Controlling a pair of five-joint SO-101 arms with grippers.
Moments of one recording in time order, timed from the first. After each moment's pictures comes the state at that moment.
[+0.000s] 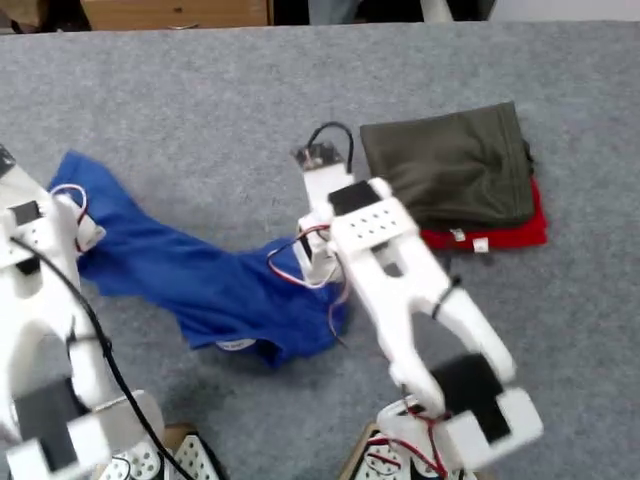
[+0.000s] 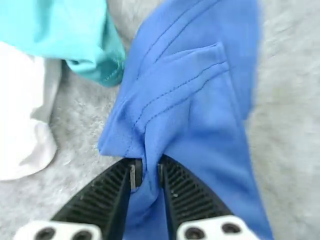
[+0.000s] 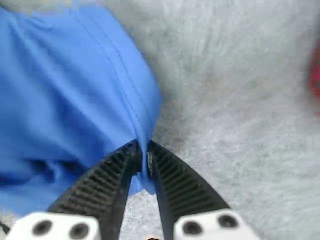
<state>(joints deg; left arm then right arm) -30.2 -18.2 32.4 57.6 20.4 -24.1 -8.8 24.2 78.4 -4.2</state>
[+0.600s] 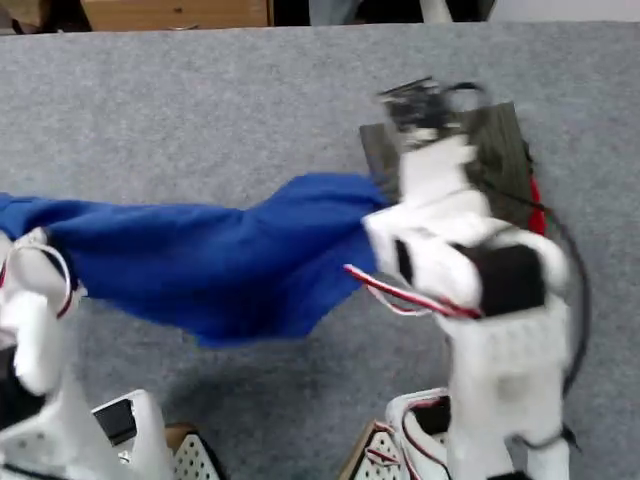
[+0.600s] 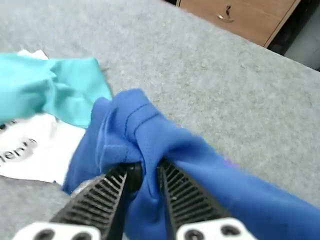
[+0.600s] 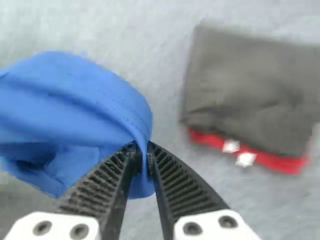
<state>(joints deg) -30.2 -60.8 14.0 90.9 4.9 -8.8 -42.2 6.9 92.2 10.9</state>
